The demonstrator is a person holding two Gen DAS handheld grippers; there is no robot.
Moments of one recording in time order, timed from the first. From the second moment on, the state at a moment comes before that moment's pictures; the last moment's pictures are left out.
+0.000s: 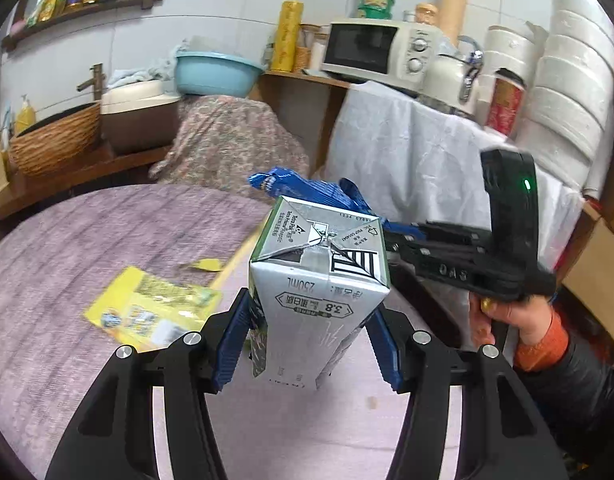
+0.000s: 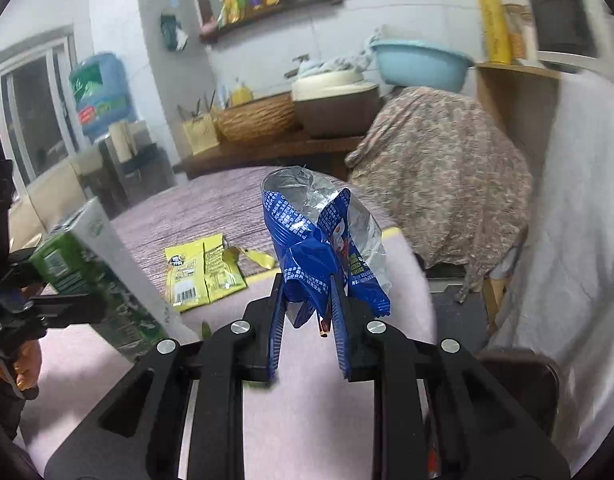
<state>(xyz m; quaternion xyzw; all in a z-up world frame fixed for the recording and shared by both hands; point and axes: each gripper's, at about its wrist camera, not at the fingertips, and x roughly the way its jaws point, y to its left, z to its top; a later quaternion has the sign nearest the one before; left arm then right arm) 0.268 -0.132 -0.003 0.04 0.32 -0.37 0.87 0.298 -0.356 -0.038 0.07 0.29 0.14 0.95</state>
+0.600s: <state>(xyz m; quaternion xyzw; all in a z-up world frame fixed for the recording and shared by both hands) 0.235 -0.303 -0.033 0.06 0.34 -0.46 0.82 0.173 -0.487 -0.114 0.14 0.32 -0.07 0.94</state>
